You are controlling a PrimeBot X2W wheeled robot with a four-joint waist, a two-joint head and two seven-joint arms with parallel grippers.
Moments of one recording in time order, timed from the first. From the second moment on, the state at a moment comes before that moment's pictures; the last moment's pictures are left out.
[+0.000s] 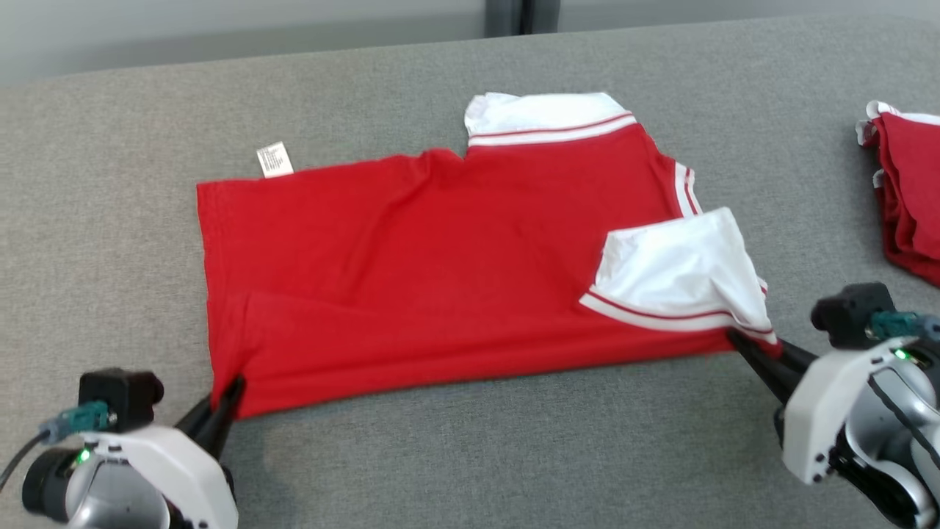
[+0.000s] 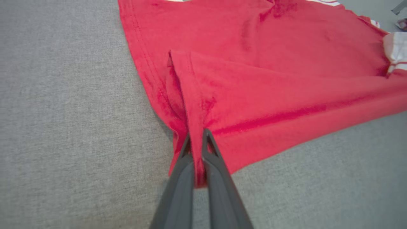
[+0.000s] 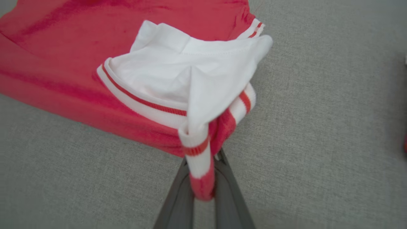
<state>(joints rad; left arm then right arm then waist) -0.01 0.37 -0.13 -0.06 -0.56 0.01 0.38 -0.26 -0.46 0.33 0.08 0.52 0.13 0.38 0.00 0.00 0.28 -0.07</state>
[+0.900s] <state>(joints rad) 0.20 0.36 -0.11 -0.28 -0.56 0.09 0.34 -0.03 -0.52 0.18 -0.17 0.56 0.13 0.52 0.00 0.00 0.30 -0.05</state>
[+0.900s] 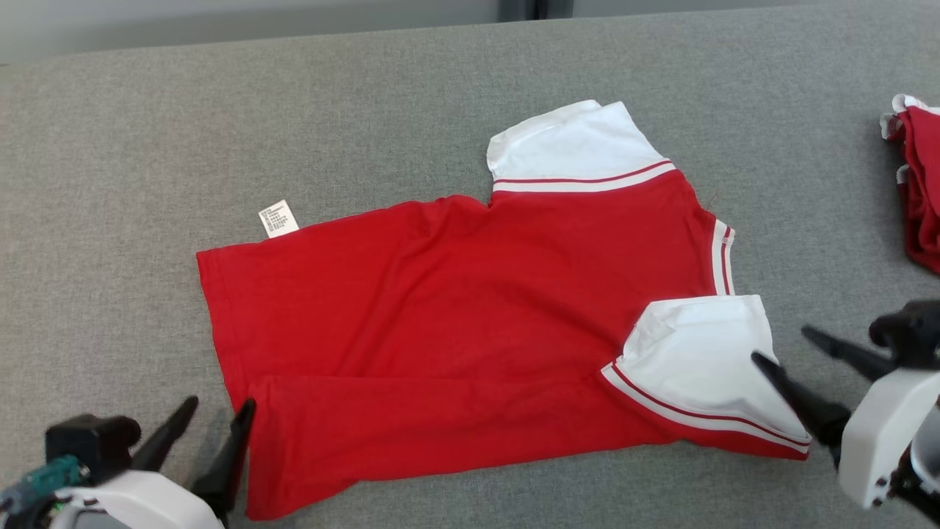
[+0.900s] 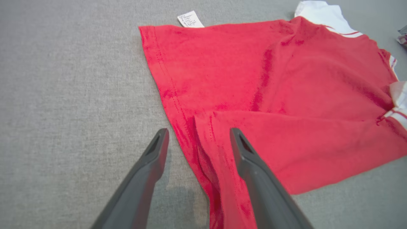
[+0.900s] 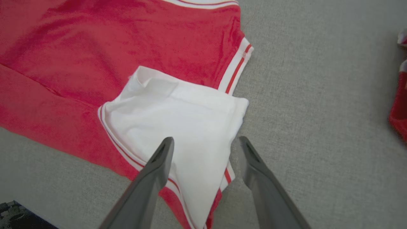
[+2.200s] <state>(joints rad) -0.57 0.31 -0.29 0.28 -0.50 -0.04 0.43 -1.02 -0.33 0.53 0.80 0.42 0.13 0.24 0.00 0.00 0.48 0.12</state>
